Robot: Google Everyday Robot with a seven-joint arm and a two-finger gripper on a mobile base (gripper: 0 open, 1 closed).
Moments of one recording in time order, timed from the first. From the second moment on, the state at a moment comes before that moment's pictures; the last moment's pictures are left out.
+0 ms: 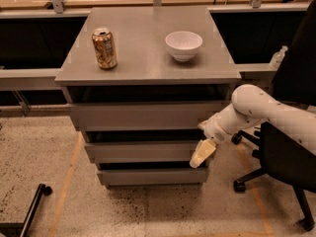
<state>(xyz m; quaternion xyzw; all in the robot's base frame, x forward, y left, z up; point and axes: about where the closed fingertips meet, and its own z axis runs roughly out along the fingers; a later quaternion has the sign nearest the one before) 0.580 -0.141 0.602 -0.55 0.78 0.21 0.19</state>
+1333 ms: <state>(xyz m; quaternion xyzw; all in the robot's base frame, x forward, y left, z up) 0.625 -0.125 0.489 -0.51 0.81 0.25 0.15</state>
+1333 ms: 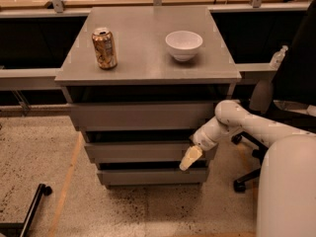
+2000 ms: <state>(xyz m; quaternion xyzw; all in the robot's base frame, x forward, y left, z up) 0.634 -0.127 0.467 -0.50 0.81 0.26 0.16</state>
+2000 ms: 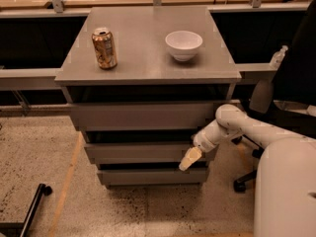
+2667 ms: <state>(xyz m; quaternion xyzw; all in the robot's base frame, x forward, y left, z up) 0.635 -0.127 0.455 -0.47 0.81 0.29 0.19</state>
